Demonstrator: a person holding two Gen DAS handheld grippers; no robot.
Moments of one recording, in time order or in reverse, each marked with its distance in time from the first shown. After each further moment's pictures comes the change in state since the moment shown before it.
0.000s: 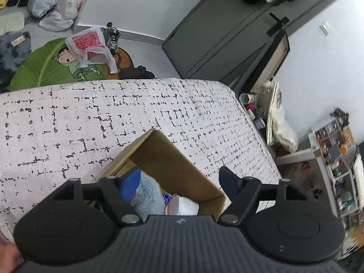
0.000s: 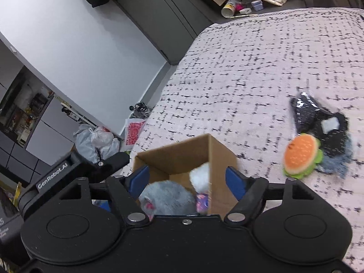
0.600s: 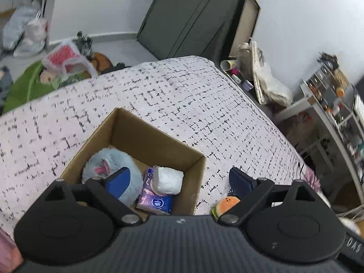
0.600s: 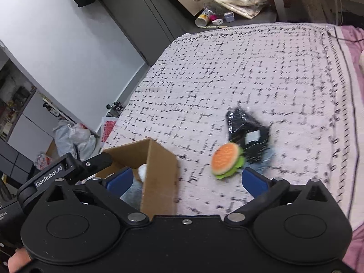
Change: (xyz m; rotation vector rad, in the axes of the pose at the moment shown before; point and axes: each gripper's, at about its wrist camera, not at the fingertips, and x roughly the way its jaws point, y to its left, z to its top) left arm -0.006 -0.055 -0.036 0.272 0.064 0.027; right arm -0.068 -0.052 0.017 -0.047 0.007 -0.127
